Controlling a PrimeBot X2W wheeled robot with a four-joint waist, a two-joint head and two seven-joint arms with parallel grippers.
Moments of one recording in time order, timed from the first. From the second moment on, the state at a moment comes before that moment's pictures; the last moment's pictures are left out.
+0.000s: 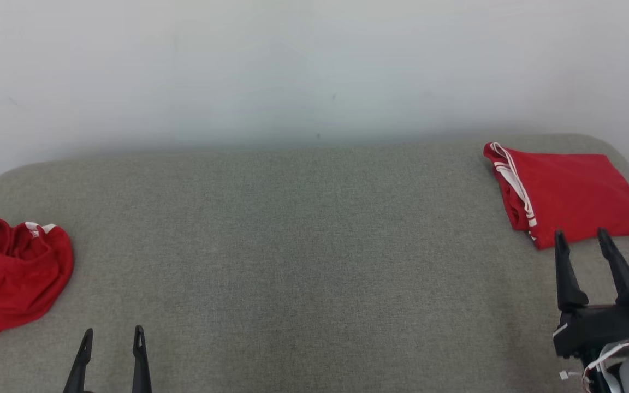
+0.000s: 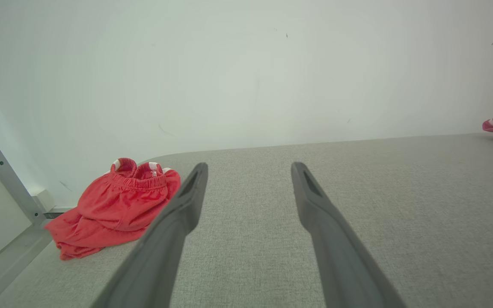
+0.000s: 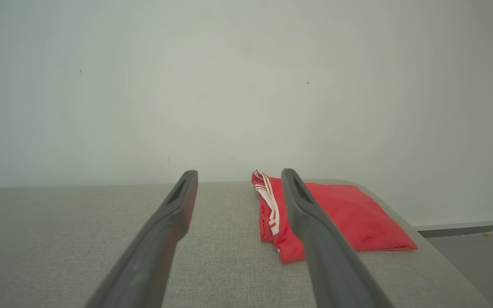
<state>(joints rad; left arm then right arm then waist) 0.11 0.11 0.01 0.05 -0.07 0.02 -0.26 -0.21 -0.35 -0.06 0.37 0.28 0.13 -0.25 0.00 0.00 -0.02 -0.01</state>
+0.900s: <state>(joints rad) 0.11 0.12 0.01 0.16 -0.04 -0.01 -0.26 0.09 -0.14 -0.05 0.19 0.22 0.13 -0.25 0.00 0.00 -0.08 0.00</state>
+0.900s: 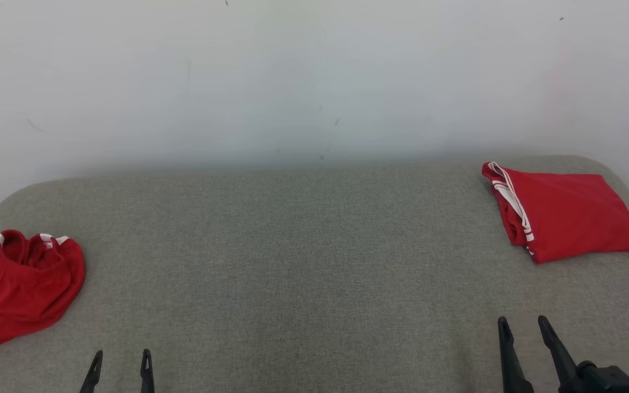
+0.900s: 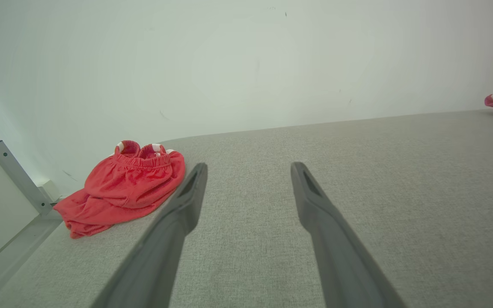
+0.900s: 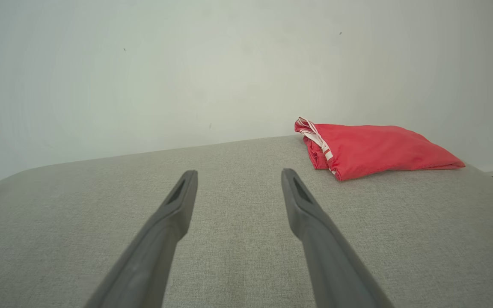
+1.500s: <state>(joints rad) 0.09 0.13 0.01 0.19 -0.03 0.00 -0.26 0.09 -0.09 -0.02 0.19 0.17 0.13 -0.26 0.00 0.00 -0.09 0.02</state>
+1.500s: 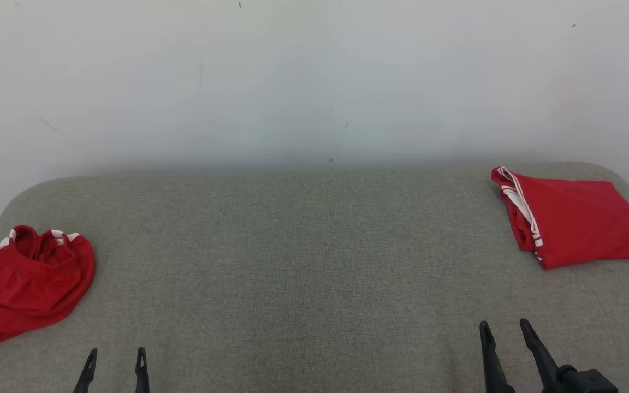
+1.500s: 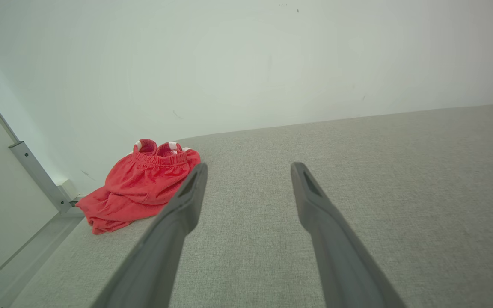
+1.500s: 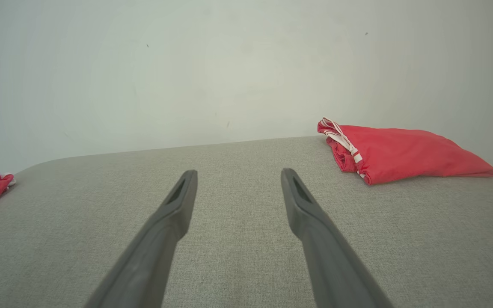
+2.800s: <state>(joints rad) 0.07 0.15 0.02 0.19 -0.03 0.00 -0.26 0.11 -0.08 -0.03 0.19 0.17 0.13 -0.26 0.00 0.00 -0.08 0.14</state>
